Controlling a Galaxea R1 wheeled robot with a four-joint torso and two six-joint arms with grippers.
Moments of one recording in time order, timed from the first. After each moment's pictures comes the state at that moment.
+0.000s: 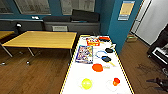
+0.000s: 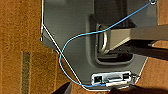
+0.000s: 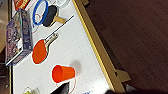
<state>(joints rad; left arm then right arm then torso) 1.52 2.97 -2.67 0.19 -0.14 -0.24 -0.41 1.79 -1.57 0.52 -0.40 0.24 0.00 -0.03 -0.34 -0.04</state>
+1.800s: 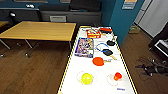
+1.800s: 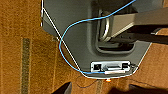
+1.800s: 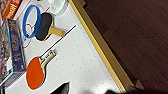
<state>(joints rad) 1.50 2.98 -2.68 0.18 -0.15 -0.24 -0.26 2.06 -1.86 0.52 -0.44 0.34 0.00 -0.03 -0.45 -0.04</state>
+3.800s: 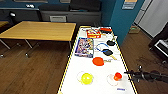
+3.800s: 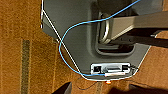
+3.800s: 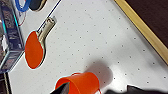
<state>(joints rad) 1.50 2.98 -2.68 0.18 -0.15 -0.24 -0.40 2.19 -1.82 0.51 -0.34 0.40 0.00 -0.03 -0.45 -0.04</state>
